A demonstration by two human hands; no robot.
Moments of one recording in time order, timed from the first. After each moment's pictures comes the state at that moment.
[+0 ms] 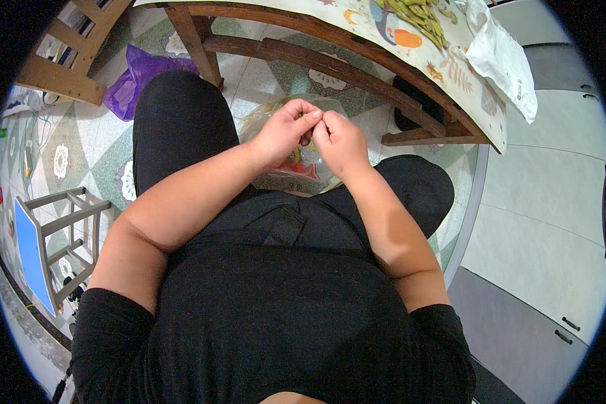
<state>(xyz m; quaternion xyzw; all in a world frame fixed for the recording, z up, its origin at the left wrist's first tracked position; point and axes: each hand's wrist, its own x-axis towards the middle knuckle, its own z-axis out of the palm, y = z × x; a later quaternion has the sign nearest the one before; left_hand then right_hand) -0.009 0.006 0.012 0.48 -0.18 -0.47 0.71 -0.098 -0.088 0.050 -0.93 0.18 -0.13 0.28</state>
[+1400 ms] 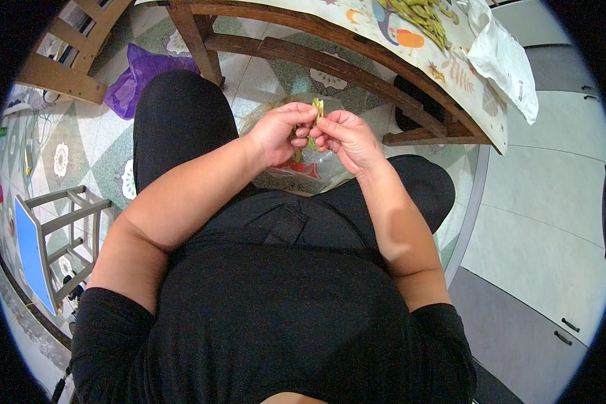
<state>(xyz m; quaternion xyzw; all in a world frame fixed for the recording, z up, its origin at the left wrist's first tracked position) -0.002 0.015 0.025 0.31 0.02 -0.60 0.74 -0.100 -0.109 0.049 -0.47 0.23 0.03 0.85</state>
